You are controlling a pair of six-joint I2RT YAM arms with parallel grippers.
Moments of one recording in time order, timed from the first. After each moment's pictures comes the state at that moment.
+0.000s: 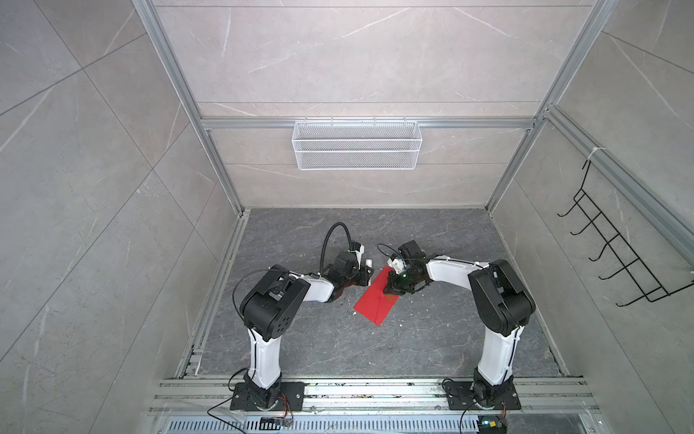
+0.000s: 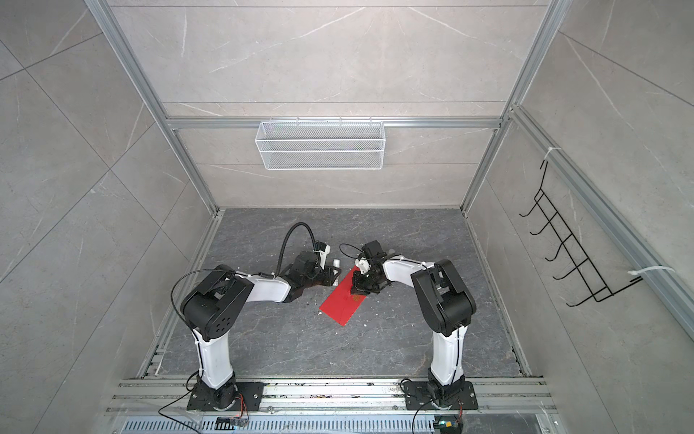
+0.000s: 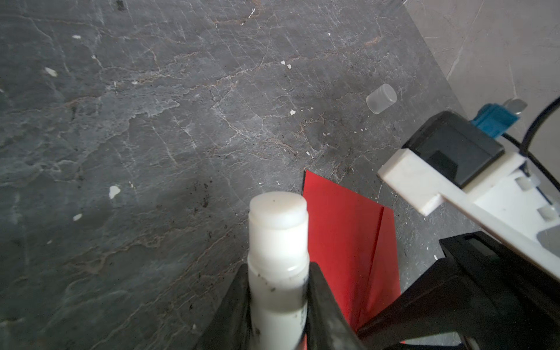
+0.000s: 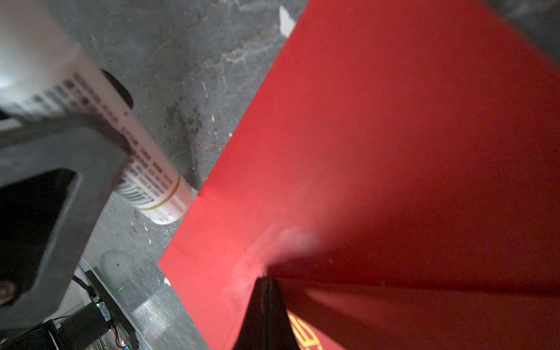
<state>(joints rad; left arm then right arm) -0.63 1.94 0.94 0.41 0.19 -0.45 0.44 1.93 1.15 -0.44 -0.51 0.45</state>
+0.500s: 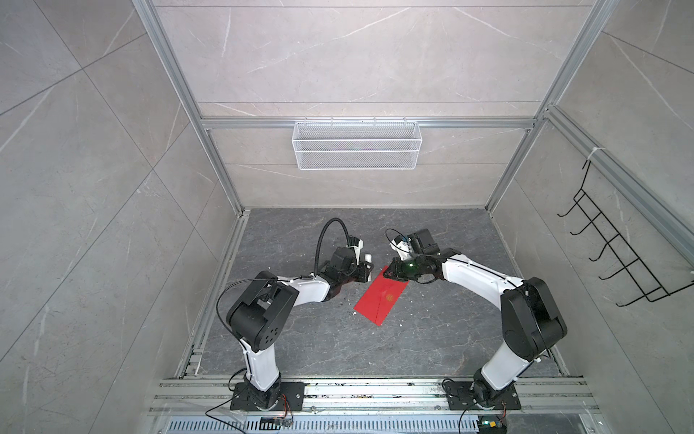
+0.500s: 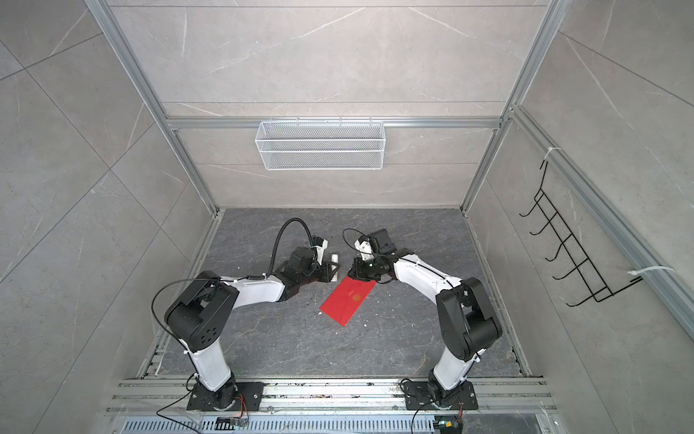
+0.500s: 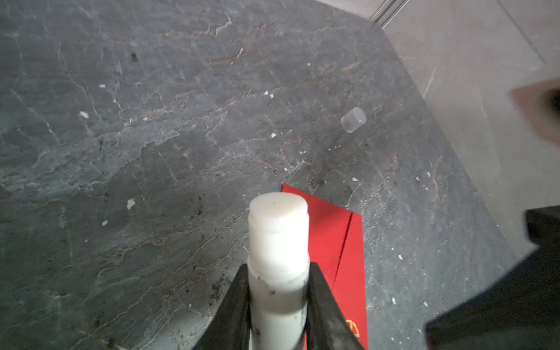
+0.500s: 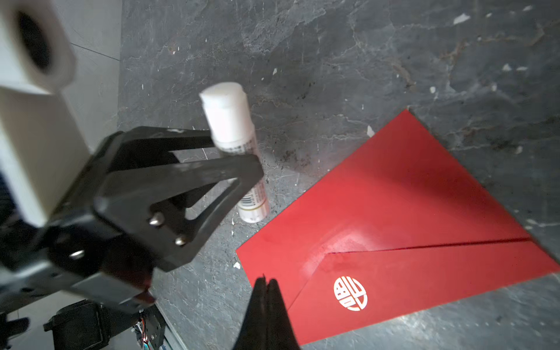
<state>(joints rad) -0.64 1.80 0.93 0.33 0.20 -0.47 0.45 1.70 1.13 -0.42 -0.50 0.43</state>
